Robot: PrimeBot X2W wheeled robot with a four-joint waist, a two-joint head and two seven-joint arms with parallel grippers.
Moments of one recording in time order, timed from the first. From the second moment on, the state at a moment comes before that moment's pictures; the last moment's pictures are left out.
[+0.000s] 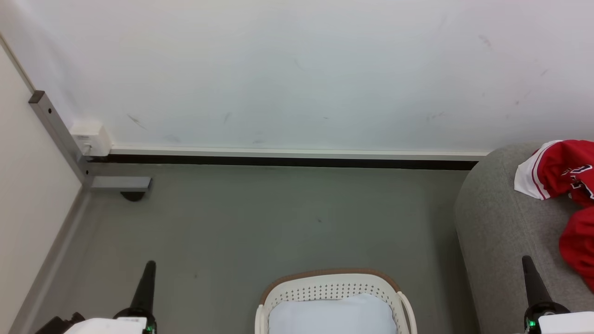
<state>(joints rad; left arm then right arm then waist) -0.08 0.04 0.09 0.26 -1.34 -0.13 0.04 -0.08 -0.06 -0.07 0.26 1.37 0.13 0.04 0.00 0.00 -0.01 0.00</state>
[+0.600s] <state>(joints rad) -0.09 0.05 0.10 0.25 -1.47 -0.13 0.08 -0.09 -0.06 -0.09 0.25 1.49 0.13 0.08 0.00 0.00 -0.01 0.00</state>
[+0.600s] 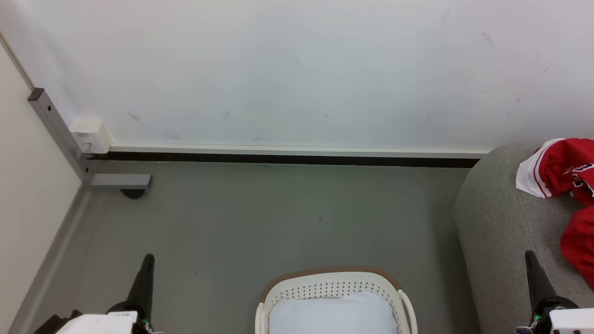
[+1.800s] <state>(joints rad) -0.10 0.05 0.11 0.25 -1.61 -0.13 0.11 -0.10 -0.05 -0.11 0.25 1.61 0.13 0.11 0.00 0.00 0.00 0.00</state>
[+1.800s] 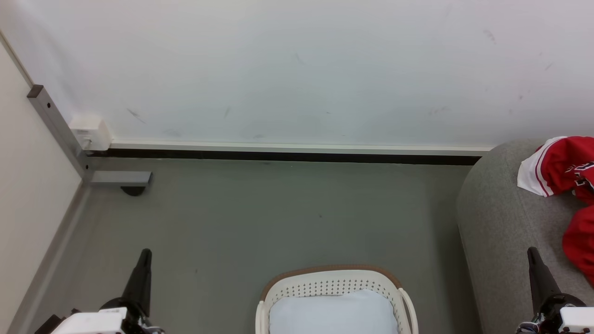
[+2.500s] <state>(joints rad) -0.10 0.05 0.11 0.25 -1.61 -0.13 0.11 -0.10 -0.05 -0.11 0.25 1.61 0.13 0.11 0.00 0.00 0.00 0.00</state>
